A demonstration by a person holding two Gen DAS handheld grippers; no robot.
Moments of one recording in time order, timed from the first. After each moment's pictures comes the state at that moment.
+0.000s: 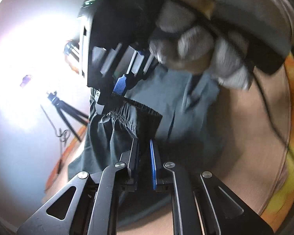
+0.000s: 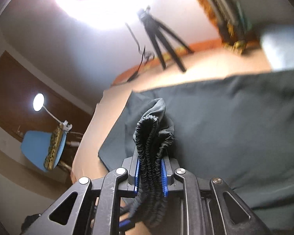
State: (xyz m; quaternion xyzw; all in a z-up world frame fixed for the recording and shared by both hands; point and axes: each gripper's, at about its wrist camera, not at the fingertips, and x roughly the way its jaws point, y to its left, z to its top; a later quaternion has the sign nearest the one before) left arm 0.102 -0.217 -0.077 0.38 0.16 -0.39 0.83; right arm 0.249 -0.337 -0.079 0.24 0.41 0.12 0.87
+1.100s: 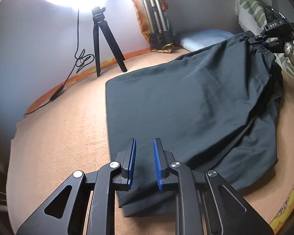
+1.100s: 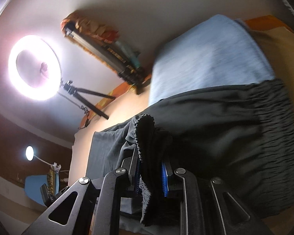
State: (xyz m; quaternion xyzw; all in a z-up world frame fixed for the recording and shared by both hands) left arm 0.217 -0.149 -0.083 0.21 0.35 -0.28 0.87; right arm 0.183 -0.569 -0.081 0.37 0.39 0.00 0.84
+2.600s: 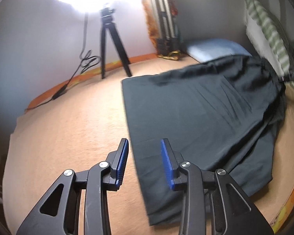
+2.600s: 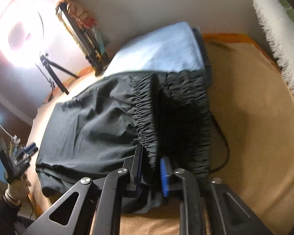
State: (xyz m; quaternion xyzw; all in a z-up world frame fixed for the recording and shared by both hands) left arm 0.224 -0.142 -0.070 0.16 0.36 -0.27 0.88; right arm 0.119 -0.581 -0.100 0.19 0.46 -0.08 0.86
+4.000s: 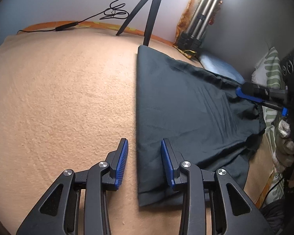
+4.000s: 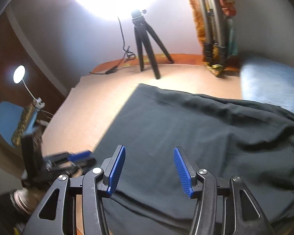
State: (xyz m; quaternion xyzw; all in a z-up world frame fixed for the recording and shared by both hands) left arm 0.252 -0.082 -0.105 -0.07 0.47 -0.29 0.83; right arm 0.257 -0.342 -0.074 0.13 0.45 0.08 0.88
